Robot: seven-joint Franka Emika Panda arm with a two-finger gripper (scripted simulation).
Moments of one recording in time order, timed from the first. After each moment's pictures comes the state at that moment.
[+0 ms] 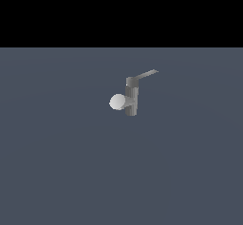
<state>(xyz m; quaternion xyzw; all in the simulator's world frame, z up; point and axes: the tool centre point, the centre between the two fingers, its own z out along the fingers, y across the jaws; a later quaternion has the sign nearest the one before) -0.149 -0.044 0.435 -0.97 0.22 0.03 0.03</state>
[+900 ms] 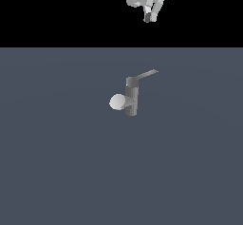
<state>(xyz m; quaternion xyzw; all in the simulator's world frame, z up) -0.019 -0.075 0.358 -0.87 0.48 0.04 0.04</state>
